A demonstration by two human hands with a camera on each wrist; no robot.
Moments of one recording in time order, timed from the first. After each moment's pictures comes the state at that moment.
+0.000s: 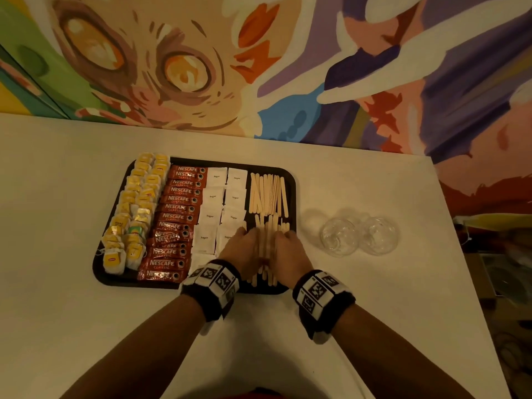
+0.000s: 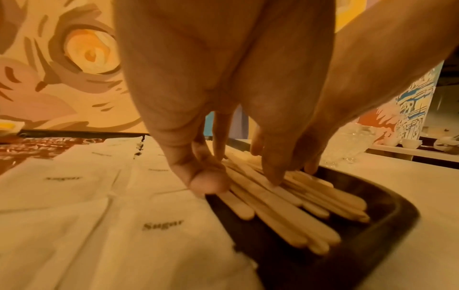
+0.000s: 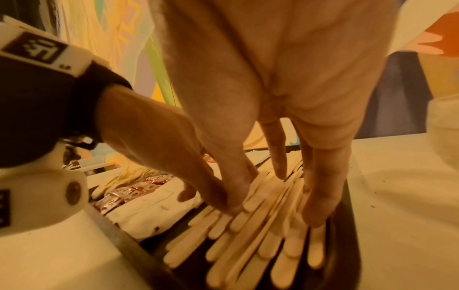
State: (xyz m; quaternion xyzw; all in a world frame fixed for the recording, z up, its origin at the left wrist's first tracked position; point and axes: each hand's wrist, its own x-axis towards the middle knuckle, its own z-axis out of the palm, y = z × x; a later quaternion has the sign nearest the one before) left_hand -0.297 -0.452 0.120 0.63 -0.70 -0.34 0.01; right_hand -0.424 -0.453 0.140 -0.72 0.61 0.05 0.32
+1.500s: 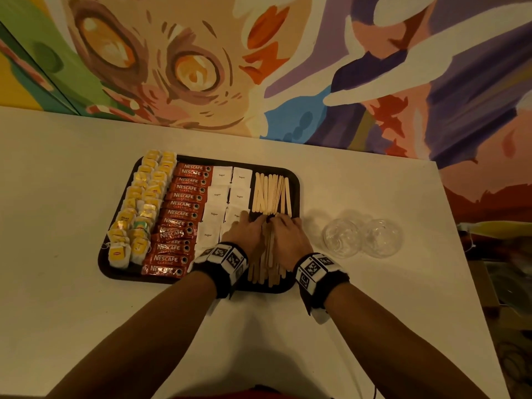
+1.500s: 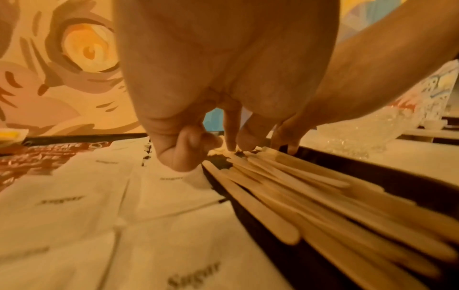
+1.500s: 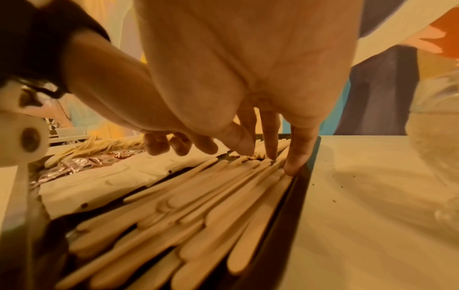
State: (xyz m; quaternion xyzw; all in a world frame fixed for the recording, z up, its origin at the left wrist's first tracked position) left_hand -0.299 -0.471 0.146 0.69 -0.62 -0.37 -0.03; right_hand -0.425 -0.484 0.127 -0.82 0.54 0.04 0.19
